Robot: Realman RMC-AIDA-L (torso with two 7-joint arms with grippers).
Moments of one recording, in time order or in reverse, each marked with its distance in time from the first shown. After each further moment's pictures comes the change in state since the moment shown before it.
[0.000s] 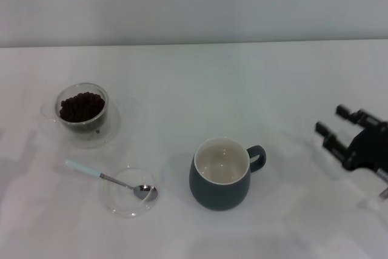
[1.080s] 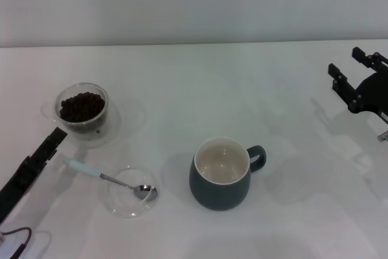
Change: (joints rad) left arm -0.103 -0.005 0.236 -0.141 0.072 -0.241 -0.543; right arm 0.119 -0.004 0.192 0.002 0.004 0.080 -0.132
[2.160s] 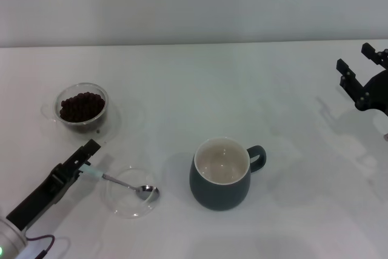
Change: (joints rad) left arm -0.027 -0.003 0.003 0.025 0.159 -0.066 -0.151; right arm -0.019 0.006 0.045 -0.004 -0.005 -0.033 -0.025
